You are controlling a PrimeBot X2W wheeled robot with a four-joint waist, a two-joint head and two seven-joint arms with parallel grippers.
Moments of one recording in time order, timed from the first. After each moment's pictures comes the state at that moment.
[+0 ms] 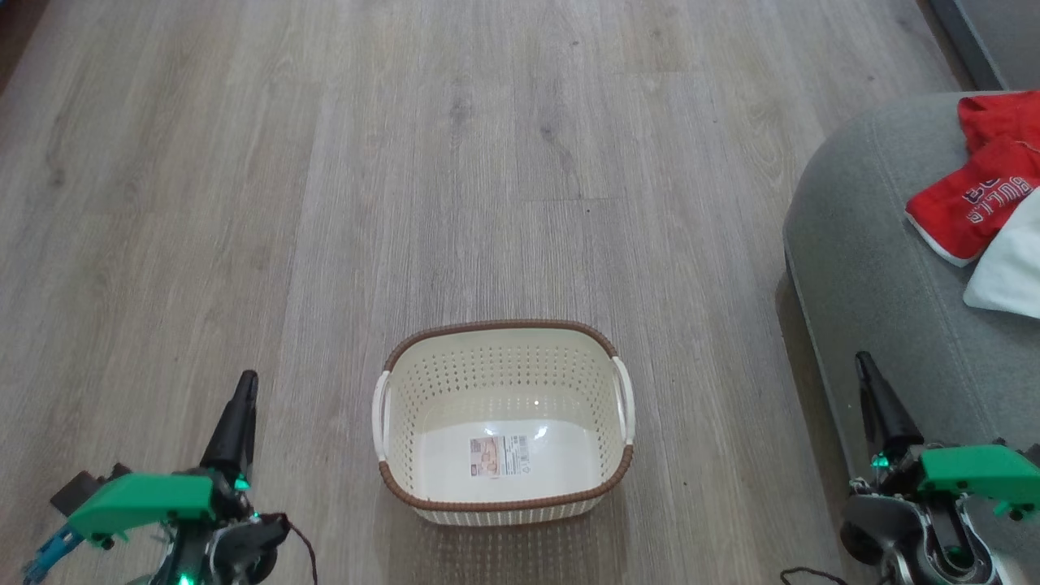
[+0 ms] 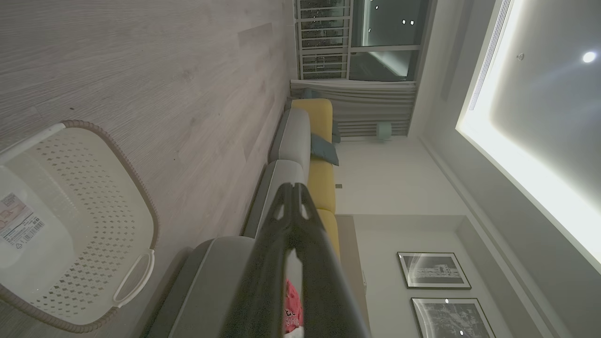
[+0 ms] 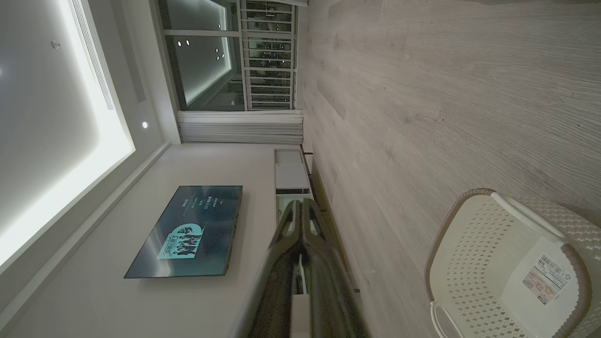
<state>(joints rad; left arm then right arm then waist) -0.06 0.04 0.08 0.28 -1.60 -0.12 0.11 -0.05 -0.05 -0.13 0.28 1.60 0.13 0.11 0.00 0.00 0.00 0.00</state>
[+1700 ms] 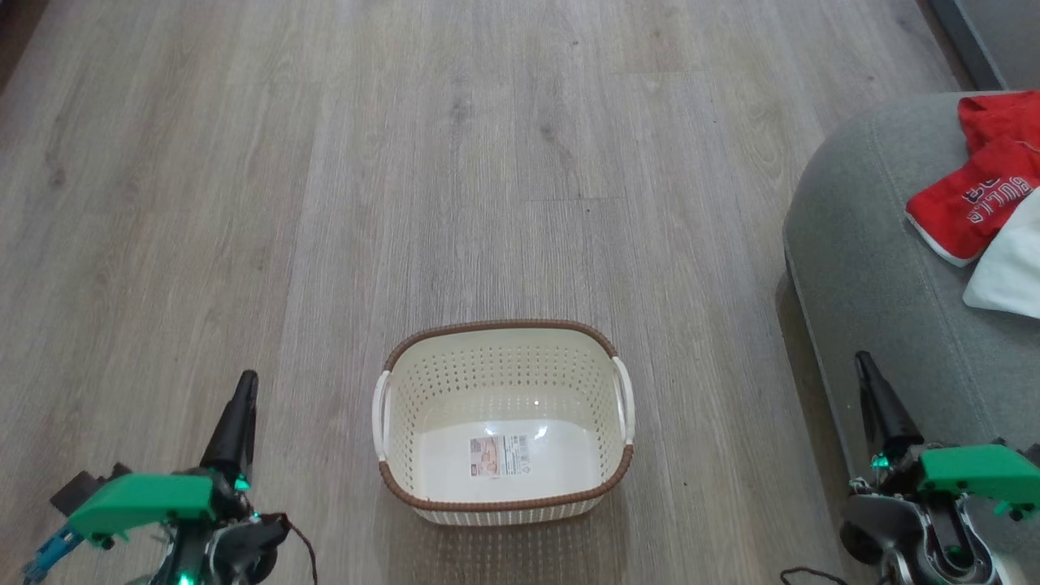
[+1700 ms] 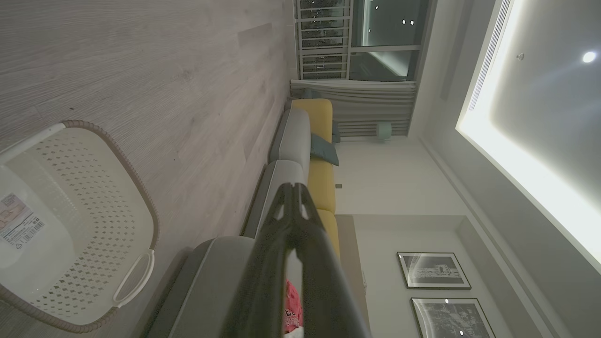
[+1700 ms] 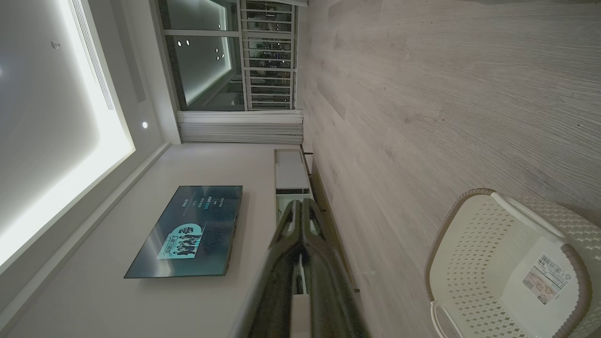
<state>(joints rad) -0.06 0.04 0.08 0.28 -1.60 -0.12 0.11 -0.05 -0.05 -0.13 0.28 1.60 0.13 0.11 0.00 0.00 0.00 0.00</state>
